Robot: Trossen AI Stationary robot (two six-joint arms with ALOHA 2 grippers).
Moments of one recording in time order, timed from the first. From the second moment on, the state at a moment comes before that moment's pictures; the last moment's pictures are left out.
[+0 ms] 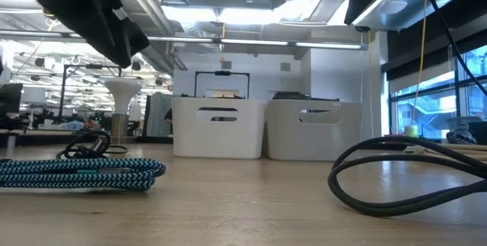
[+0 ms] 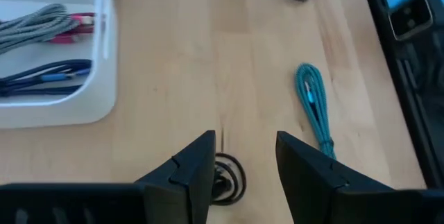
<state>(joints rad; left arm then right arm) -0.29 1.18 0.70 -0.36 0.03 -0.31 0.13 1.44 1.50 -1.40 0.63 0.33</state>
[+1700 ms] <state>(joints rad) -0.38 1.18 0.70 -0.37 -0.10 -0.22 0.13 1.44 1.50 -1.40 0.63 0.34</state>
